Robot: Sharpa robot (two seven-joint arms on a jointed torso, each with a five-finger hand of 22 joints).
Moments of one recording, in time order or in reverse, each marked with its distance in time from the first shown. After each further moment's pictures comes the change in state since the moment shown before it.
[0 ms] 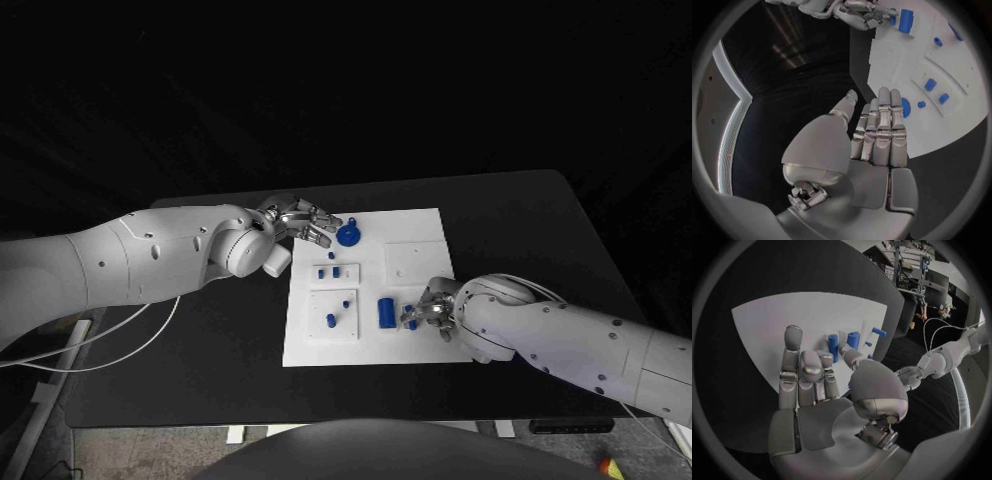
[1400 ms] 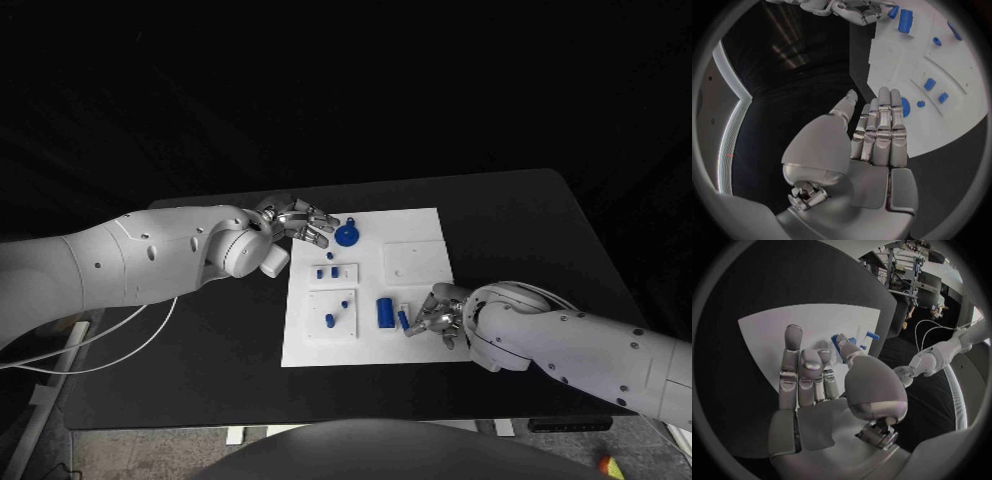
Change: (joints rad) left arm 0.000 -0.004 0.000 0.001 0.000 0.002 -0.002; left_hand 0.000 0.000 0.000 0.000 0.000 0.000 0.000 0.000 0.000 0.000 0.000 0.000 0.000 0.000 0.000 0.000 0.001 0.000 0.000 0.000 0.000 -0.002; right arm -0.013 -0.068 -0.005 0.055 0.009 0.006 0.094; right_hand 0.190 -0.023 -0.156 0.000 -0.004 -0.009 0.024 -0.023 -0.223 -0.026 0.015 -0.031 -0.049 -0.006 0.006 -0.027 -0.002 0.000 0.000 0.007 -0.019 -0.018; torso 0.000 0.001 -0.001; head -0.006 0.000
